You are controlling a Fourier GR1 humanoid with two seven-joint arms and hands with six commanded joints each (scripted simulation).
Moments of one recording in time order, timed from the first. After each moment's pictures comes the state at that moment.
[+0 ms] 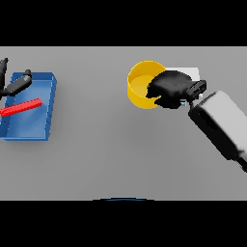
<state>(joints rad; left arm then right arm) -0.58 0.93 -0.61 -1.26 0.25 0.29 0.51 -0.78 -0.52 0.53 -1.37 0.67 0.66 -0.03</state>
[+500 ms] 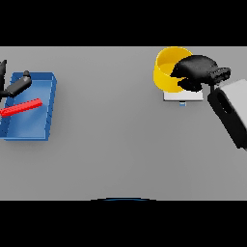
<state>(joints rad) -0.57 0.96 -0.62 -1.32 0.25 0.31 0.59 -0.84 -0.58 0.46 -1.08 0.67 0.52 -0.06</state>
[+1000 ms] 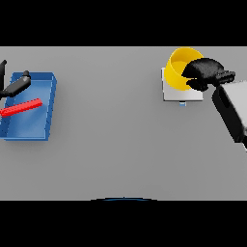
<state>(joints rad) -0.57 0.96 -0.62 -1.32 0.25 0.30 0.60 -0.90 -0.53 0.48 -0.74 0.71 0.34 -0.14</state>
